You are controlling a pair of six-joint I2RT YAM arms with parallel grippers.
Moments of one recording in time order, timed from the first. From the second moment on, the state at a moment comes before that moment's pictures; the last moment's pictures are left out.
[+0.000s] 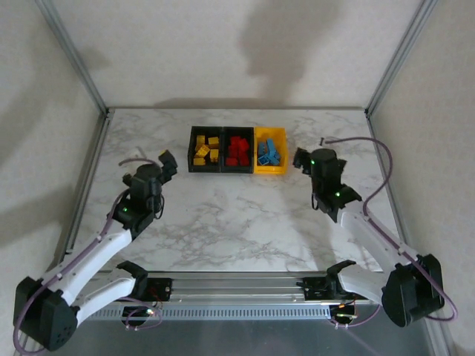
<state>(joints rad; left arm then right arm) -0.41 0.92 0.61 -0.03 -0.68 -0.61 0.40 1.09 0.73 -0.06 0.52 0.35</state>
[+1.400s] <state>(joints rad) -0.11 1.55 0.19 1.25 -0.50 -0.19 0.07 1.55 0.18 1.23 0.28 0.05</state>
